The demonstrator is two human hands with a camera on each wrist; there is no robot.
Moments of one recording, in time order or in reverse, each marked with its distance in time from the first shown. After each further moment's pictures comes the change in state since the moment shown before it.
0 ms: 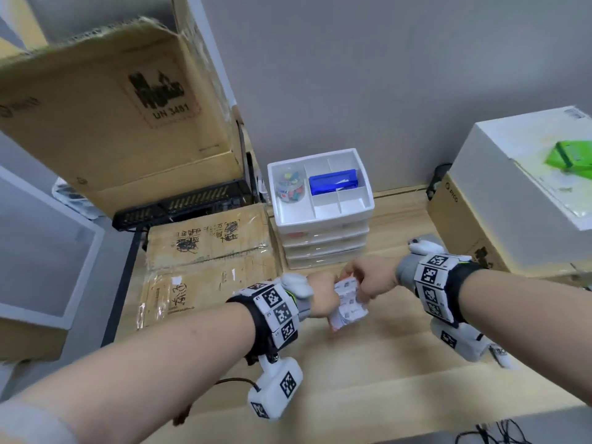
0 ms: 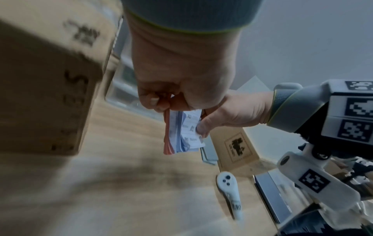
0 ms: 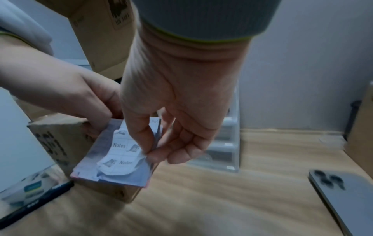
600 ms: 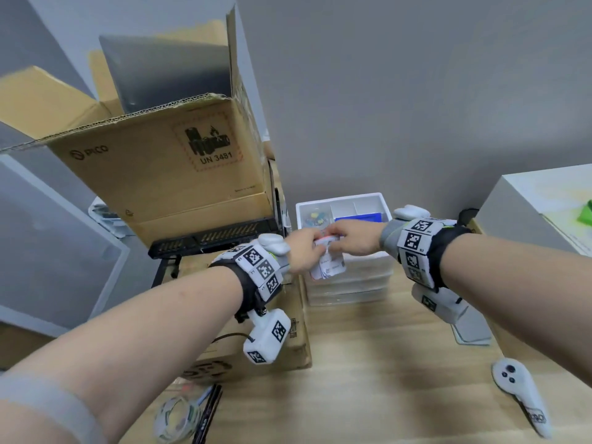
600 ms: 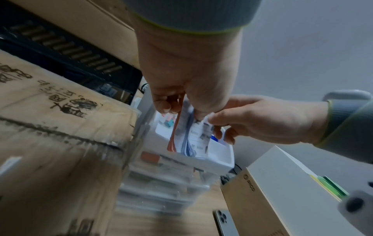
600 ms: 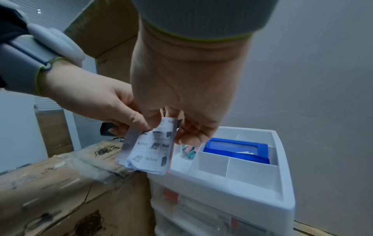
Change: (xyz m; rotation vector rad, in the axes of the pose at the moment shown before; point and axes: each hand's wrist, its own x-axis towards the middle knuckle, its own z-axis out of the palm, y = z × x) left_hand 0.014 -0.046 -0.149 -0.069 0.353 0.078; right_hand 0.024 -0.097 -0.118 -0.161 0.280 -0.206
